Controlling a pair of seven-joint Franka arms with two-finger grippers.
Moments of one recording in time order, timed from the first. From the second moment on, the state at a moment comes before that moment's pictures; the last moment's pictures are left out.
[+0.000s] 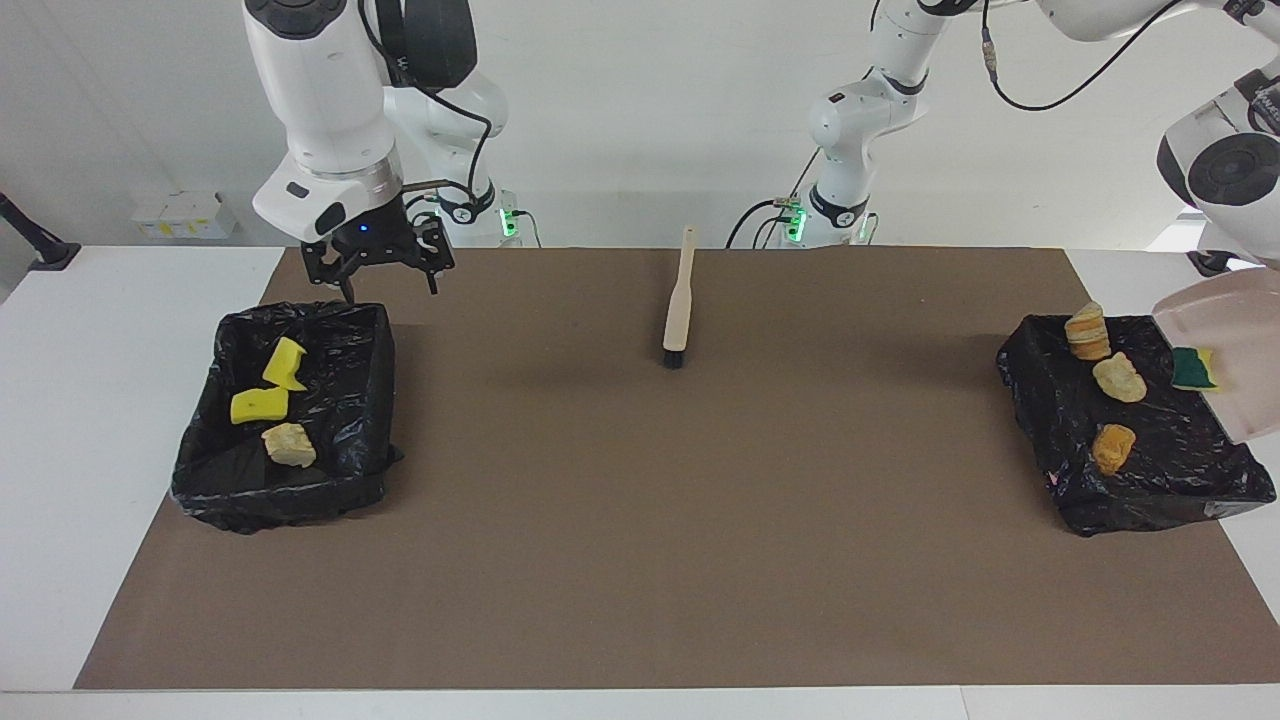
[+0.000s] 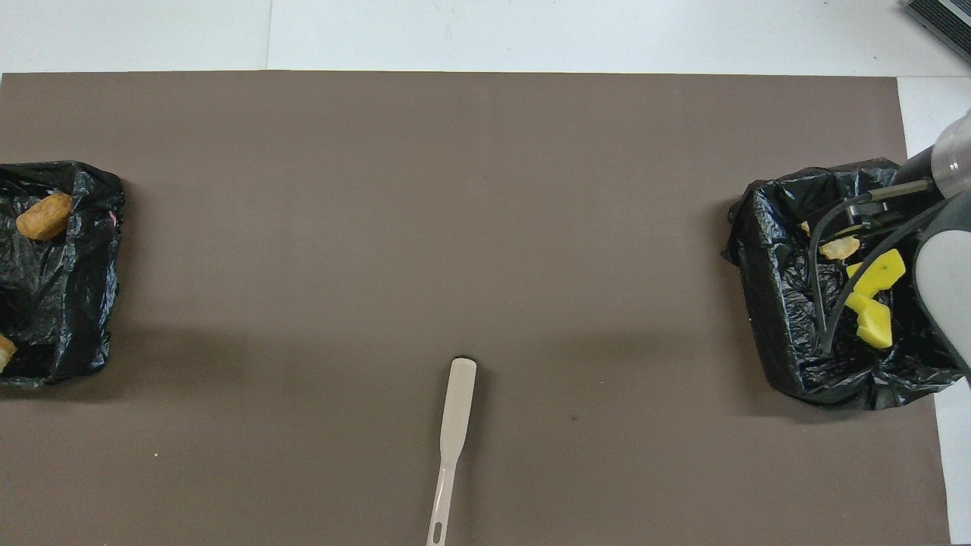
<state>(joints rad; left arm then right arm) 0.30 0.13 -0.09 -1.64 1.09 1.92 1.52 -0.24 0.13 0.31 -1.44 -0.15 1.51 -0.04</state>
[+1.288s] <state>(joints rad) -0.32 0.21 -0.11 -1.66 0.22 1.62 0.32 0.08 -0.09 -0.10 -1.68 0.00 1.57 0.01</state>
